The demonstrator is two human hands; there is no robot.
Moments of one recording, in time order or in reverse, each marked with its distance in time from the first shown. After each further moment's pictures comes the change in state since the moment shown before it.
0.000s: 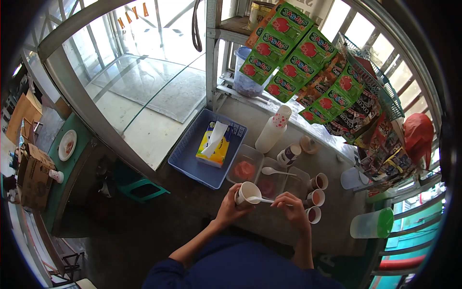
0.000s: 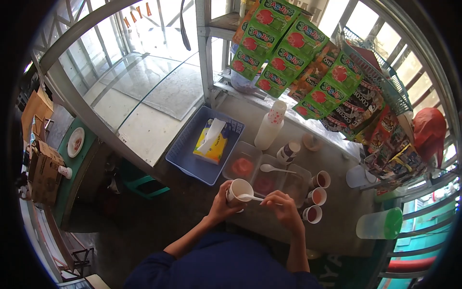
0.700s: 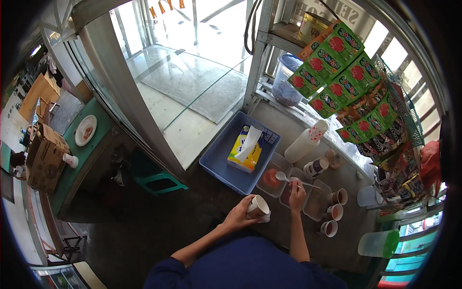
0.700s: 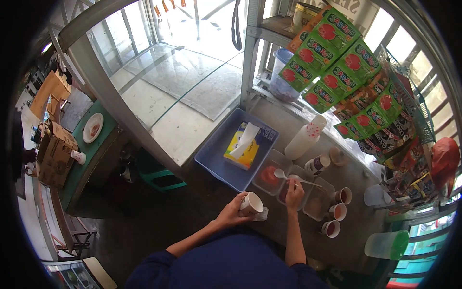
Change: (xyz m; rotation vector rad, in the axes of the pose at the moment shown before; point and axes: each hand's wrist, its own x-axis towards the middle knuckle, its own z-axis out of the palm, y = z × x) left_hand -0.022 -0.029 -0.055 0.109 -0.155 -0.141; right_hand 0.064 0.145 0.093 -0.095 0.553 0.327
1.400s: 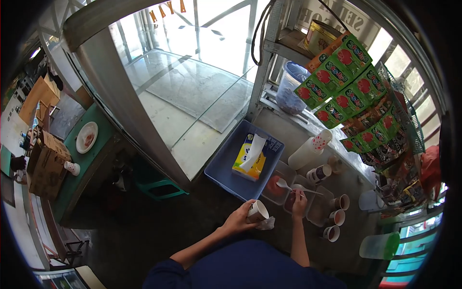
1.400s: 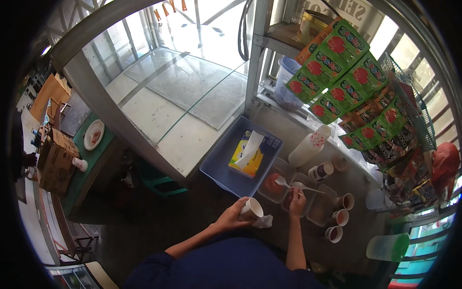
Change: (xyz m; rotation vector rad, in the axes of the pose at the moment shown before) left_hand 0.009 0.002 -0.032 0.041 -0.109 -0.078; right_hand 0.001 0.040 0.009 0.212 -0.002 0.174
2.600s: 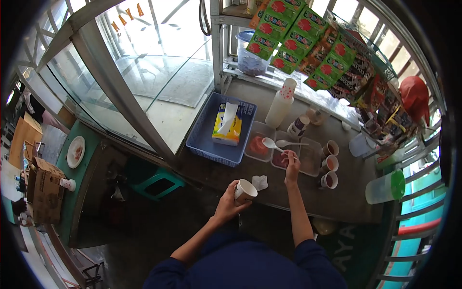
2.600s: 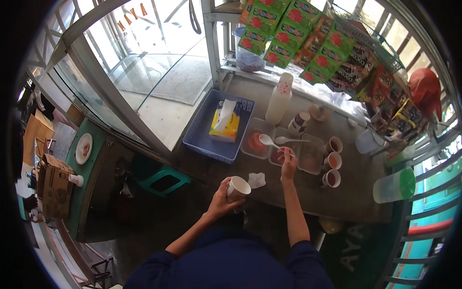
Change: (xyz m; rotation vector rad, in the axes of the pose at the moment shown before) left_hand -0.074 0.007 0.028 -0.064 0.094 0.041; right_hand -0.057 -0.040 -0.018 0.421 0.054 -0.062
